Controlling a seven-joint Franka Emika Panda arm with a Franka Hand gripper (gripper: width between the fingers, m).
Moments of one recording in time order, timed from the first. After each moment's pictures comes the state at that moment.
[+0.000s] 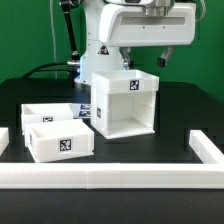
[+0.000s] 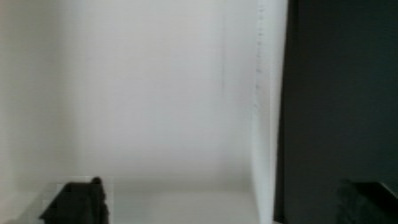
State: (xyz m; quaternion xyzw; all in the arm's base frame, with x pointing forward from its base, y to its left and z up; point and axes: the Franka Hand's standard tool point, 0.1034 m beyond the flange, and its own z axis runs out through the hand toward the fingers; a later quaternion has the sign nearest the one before) arm 0.424 0.066 0.133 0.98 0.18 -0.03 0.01
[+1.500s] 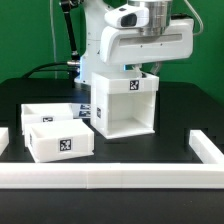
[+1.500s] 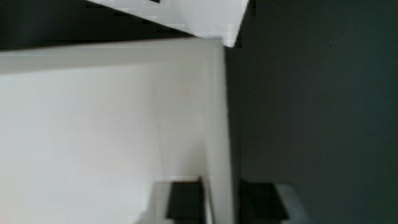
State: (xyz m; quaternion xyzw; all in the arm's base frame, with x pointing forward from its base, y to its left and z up) arm 0.394 0.074 0.097 0.99 0.15 -0.05 -0.03
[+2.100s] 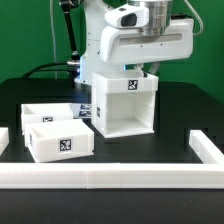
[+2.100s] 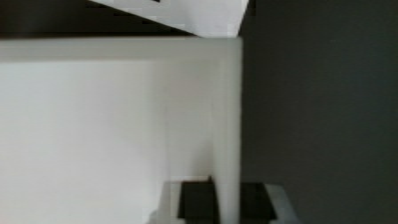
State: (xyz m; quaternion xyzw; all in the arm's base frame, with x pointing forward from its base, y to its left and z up) arm 0.397 0.073 0.099 0.99 0.15 -0.05 -0.03
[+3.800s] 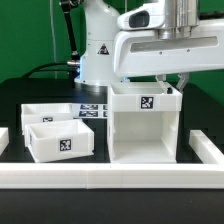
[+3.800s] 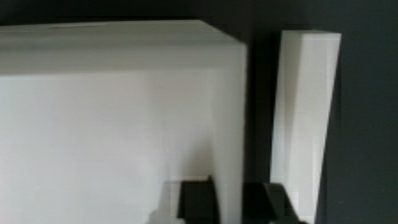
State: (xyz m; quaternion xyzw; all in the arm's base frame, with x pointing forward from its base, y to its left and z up) arm 0.544 0.094 0.101 1.00 -0.04 0.01 -0.05
